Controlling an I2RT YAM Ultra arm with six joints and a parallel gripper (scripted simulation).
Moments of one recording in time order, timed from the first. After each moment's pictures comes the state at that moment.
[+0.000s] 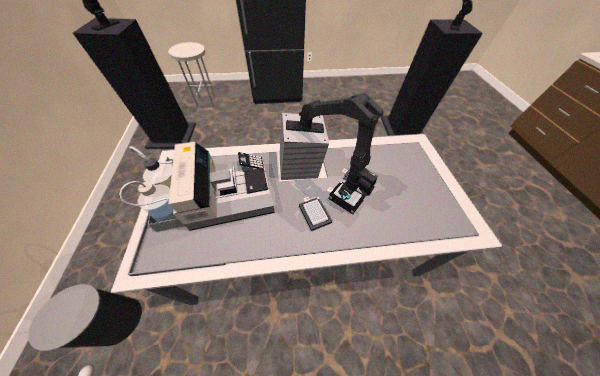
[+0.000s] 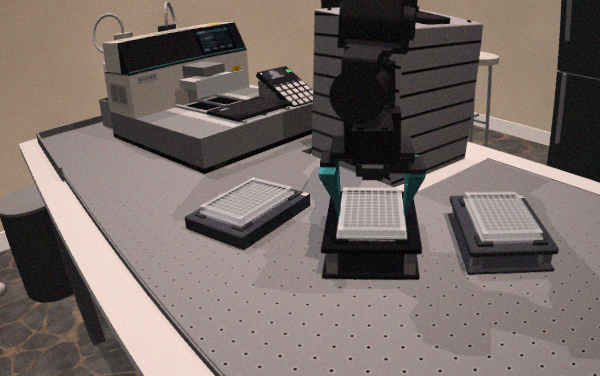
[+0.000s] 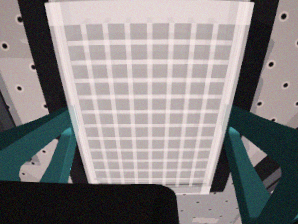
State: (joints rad) arm 0.71 2.55 1.23 -0.18 -0.09 -0.15
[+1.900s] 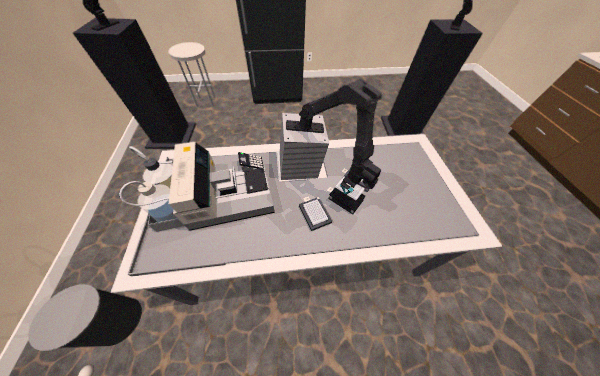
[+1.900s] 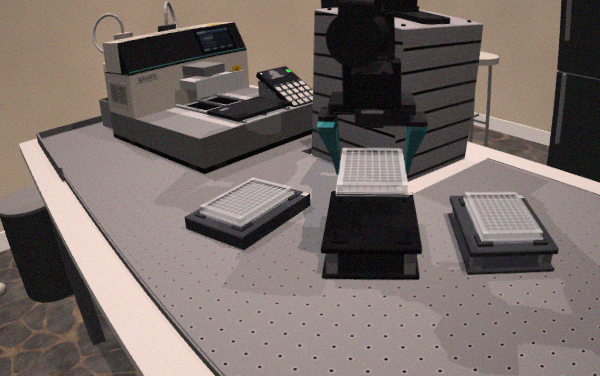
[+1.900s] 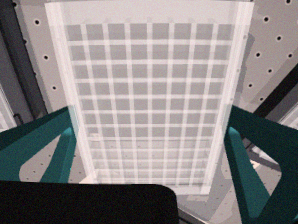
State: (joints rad) arm 0.69 2.35 1.17 -0.33 -0.09 -0.17
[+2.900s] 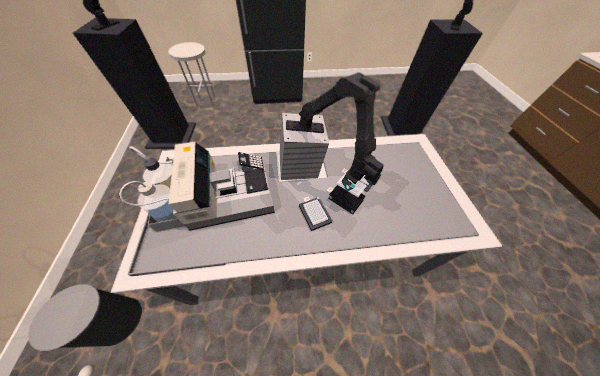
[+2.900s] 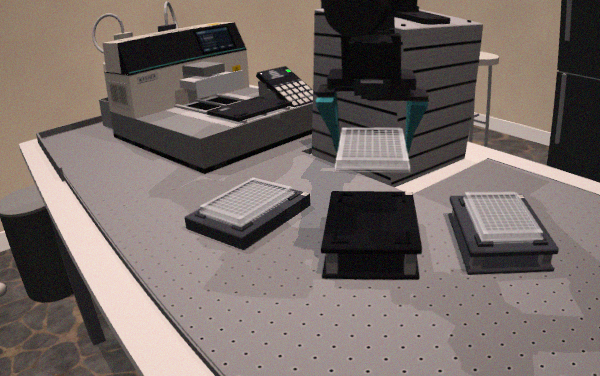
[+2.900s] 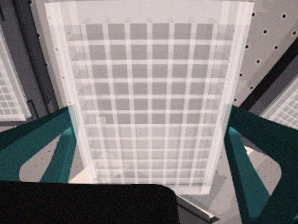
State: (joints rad) arm 0.69 2.26 1.16 -0.41 -0.09 -0.17
